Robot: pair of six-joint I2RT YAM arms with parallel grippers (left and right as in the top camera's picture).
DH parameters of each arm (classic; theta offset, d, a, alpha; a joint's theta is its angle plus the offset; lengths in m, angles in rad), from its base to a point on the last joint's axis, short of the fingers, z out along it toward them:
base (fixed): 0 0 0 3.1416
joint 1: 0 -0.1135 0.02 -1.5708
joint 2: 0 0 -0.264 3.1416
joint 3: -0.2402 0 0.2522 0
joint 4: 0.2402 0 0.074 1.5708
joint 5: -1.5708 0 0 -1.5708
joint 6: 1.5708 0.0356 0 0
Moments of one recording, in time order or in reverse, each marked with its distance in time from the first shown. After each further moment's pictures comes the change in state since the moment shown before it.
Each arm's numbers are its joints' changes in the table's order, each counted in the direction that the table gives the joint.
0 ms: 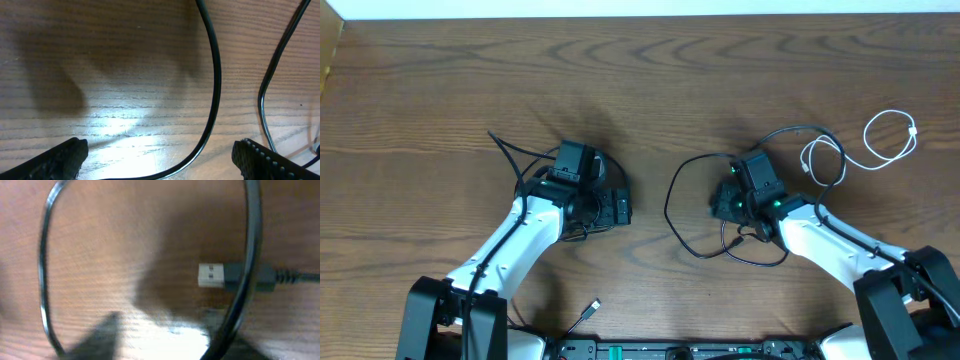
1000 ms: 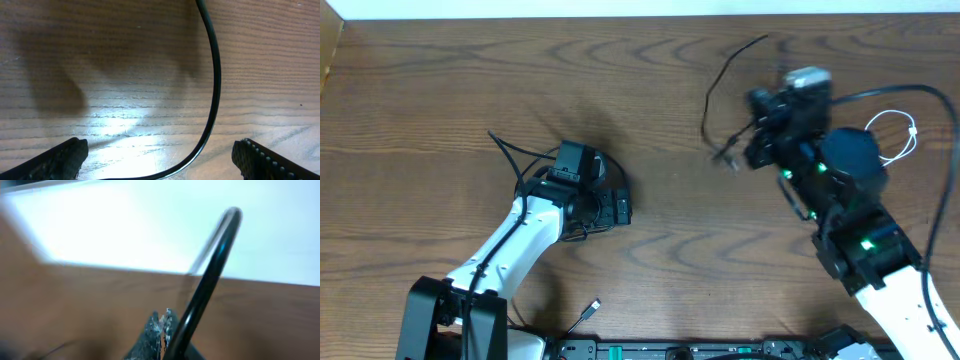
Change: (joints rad) left arm 0.000 0.000 0.000 0.000 0.000 0.000; right arm 0.031 0.555 -0.238 -0.148 -0.230 -0.505
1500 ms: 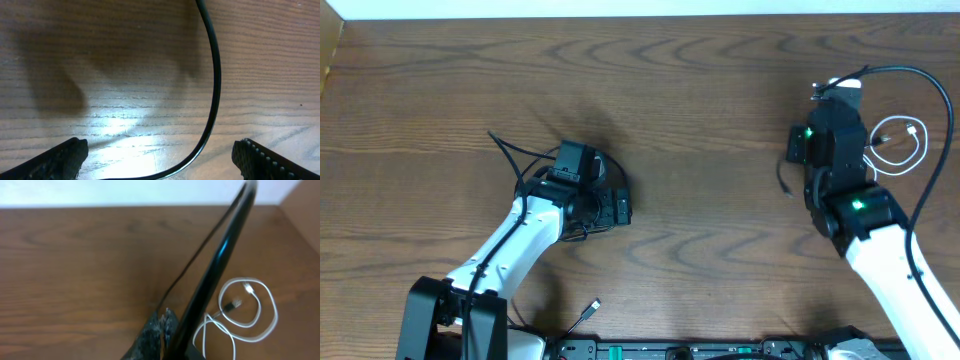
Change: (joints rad) left arm 0.000 0.000 0.000 0.000 0.000 0.000; right arm 0.158 -0.196 0.000 0.267 -0.357 -0.006
